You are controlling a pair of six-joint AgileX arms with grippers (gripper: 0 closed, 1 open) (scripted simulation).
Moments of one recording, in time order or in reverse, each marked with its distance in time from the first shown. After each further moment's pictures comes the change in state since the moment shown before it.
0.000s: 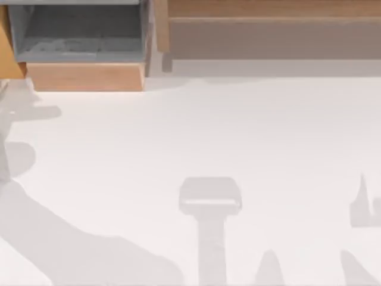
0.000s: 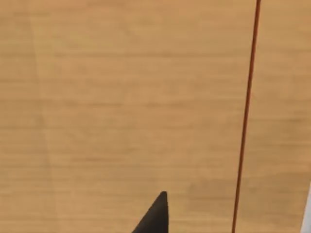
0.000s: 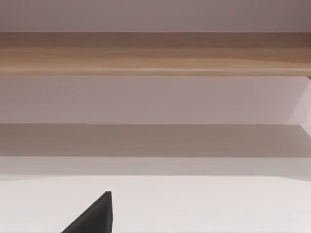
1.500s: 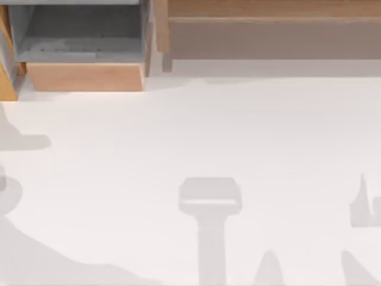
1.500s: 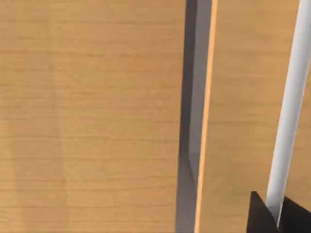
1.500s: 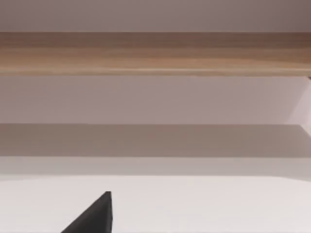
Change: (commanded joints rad) left arm 0.072 -0.114 -0.270 0.133 0.067 -0.003; right arm 0.000 0.000 0.000 0.000 0.000 0.000
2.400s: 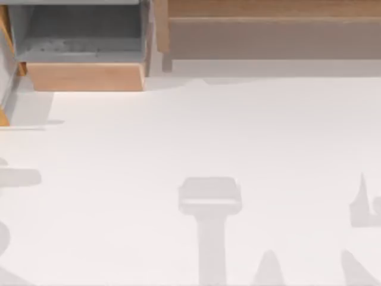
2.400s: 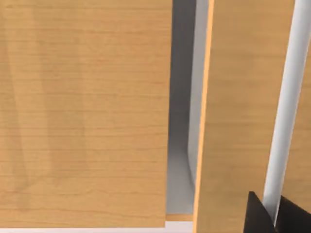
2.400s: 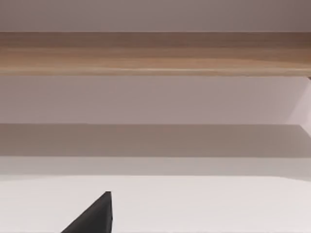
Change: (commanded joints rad) left arm 0.094 -0.104 -0.248 0.136 0.093 0.006; right arm 0.000 0.000 0.000 0.000 0.000 0.000
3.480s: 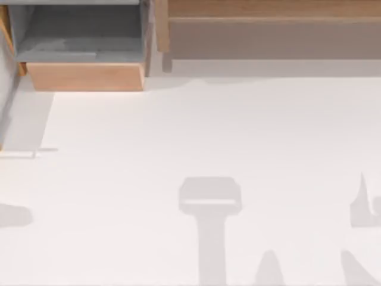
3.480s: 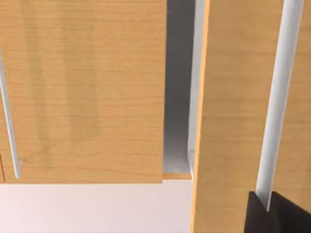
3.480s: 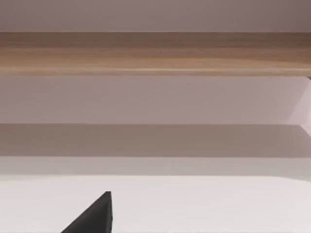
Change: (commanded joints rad) left arm 0.124 -0.081 -0.210 0.121 0.124 0.008; right arm 0.000 0.000 0.000 0.000 0.000 0.000
